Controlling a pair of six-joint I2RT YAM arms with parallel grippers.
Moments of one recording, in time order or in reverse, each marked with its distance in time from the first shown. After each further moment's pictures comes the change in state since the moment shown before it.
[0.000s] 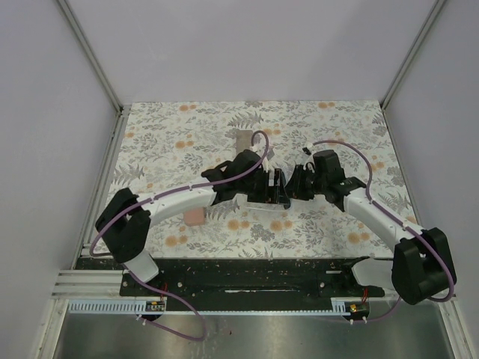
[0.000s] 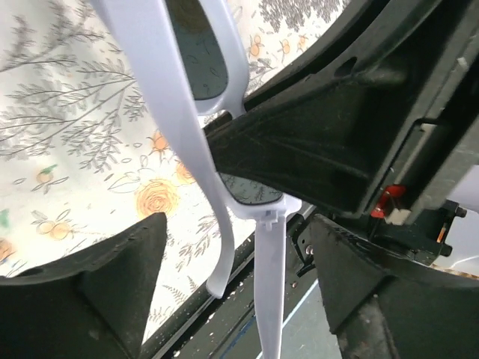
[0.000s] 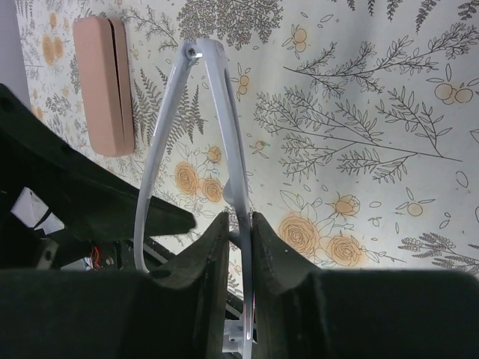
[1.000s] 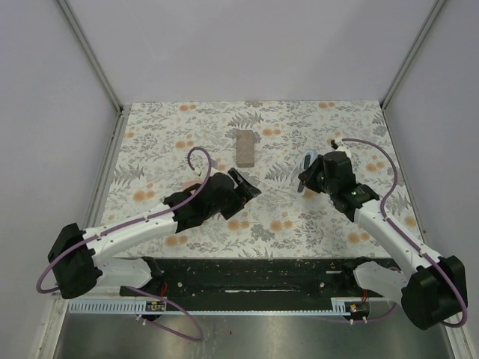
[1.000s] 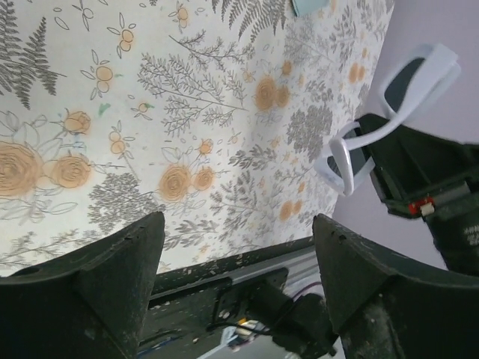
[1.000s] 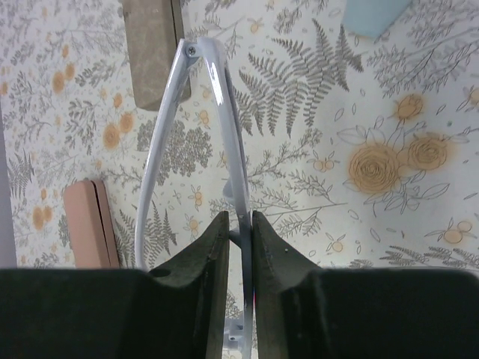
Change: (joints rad) left arm -0.056 -0.483 -0.343 -0.077 -0.525 -0.604; right arm 0.004 -0.181 -0.031 0.010 0.438 0.169
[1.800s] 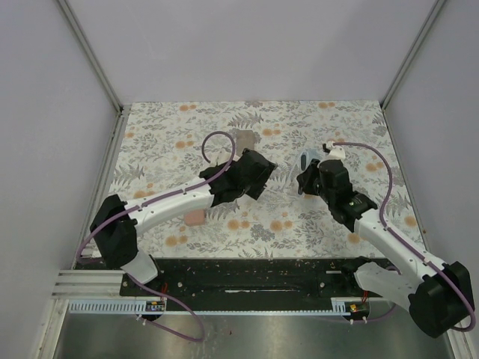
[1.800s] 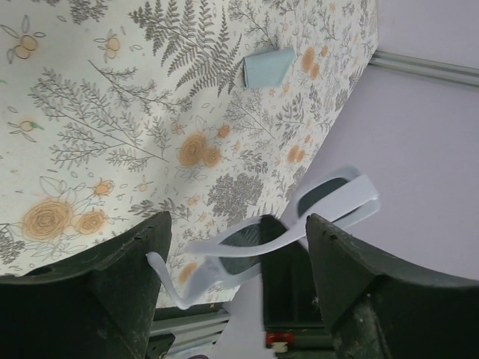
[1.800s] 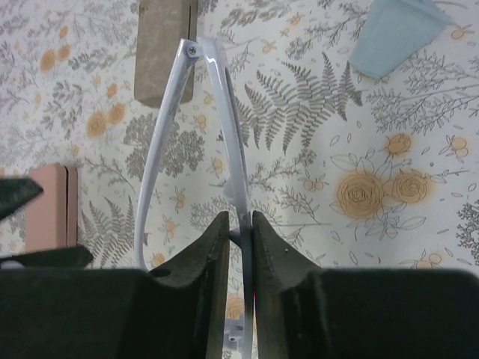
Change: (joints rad) left arm -0.027 0.374 0.426 -0.182 -0.172 -0.420; right arm 0.080 -0.068 -0.051 0.106 0.121 -0.172
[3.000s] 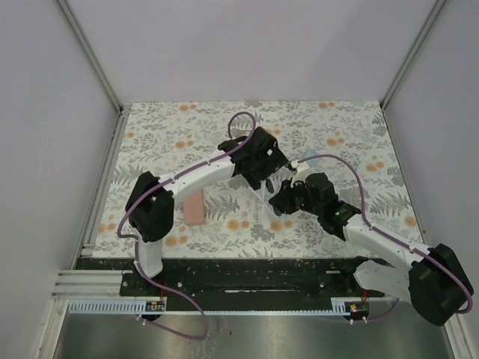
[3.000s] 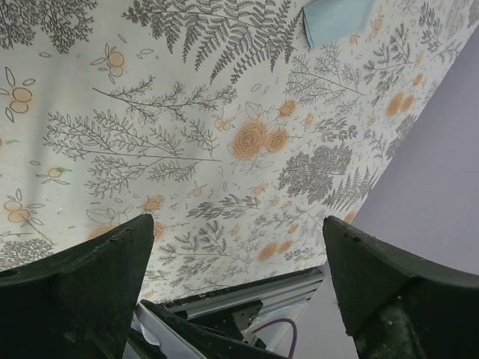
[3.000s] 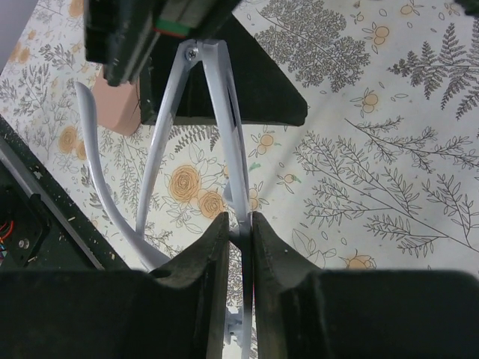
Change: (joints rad) left arm 0.138 0.348 0.381 -0.206 0.339 0.362; right arm 0.145 0.054 -0.180 0.277 -0.412 -0.213
